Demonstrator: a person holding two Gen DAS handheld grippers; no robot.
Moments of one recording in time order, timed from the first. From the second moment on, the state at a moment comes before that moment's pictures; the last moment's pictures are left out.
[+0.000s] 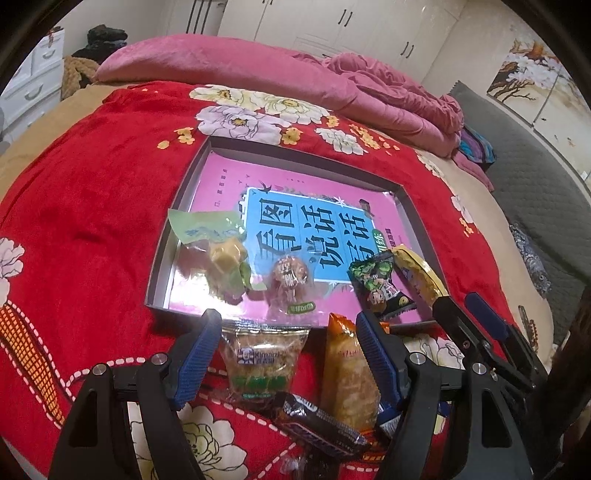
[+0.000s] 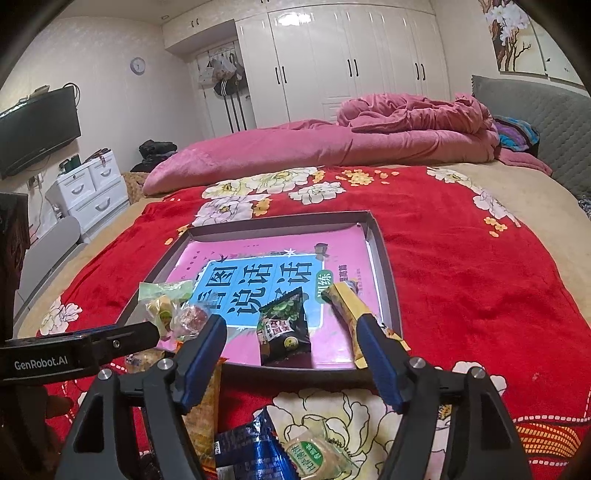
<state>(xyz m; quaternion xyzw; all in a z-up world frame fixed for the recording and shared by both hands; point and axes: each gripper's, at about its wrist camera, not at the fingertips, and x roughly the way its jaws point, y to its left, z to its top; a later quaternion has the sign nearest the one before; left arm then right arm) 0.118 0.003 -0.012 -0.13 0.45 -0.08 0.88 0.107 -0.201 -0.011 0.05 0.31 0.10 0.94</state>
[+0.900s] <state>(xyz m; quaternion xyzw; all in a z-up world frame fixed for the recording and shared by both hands) 0.096 0.005 -0.014 -0.13 0.47 -0.08 0.87 0.083 -0.195 -0.005 0.04 0.31 0.10 0.94</state>
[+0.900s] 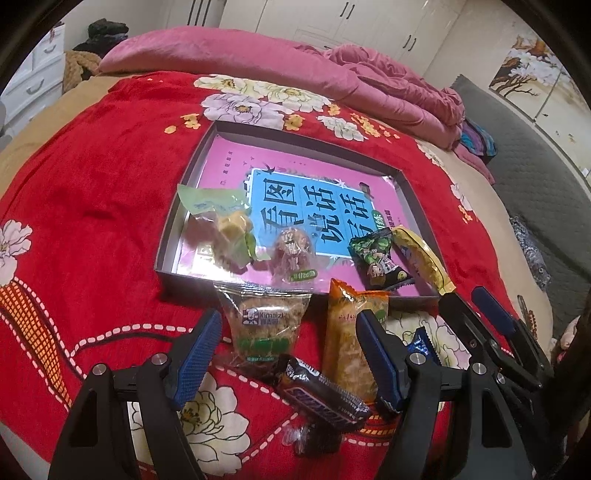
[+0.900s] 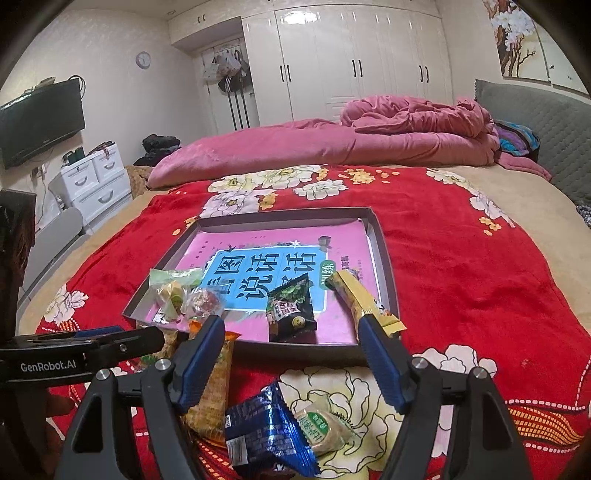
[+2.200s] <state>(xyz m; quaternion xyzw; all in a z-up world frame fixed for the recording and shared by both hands) 0.074 0.018 -0.036 -0.17 0.52 -0.08 0.83 0.054 -0.186 -0.019 0.00 0.36 0.11 0.92</state>
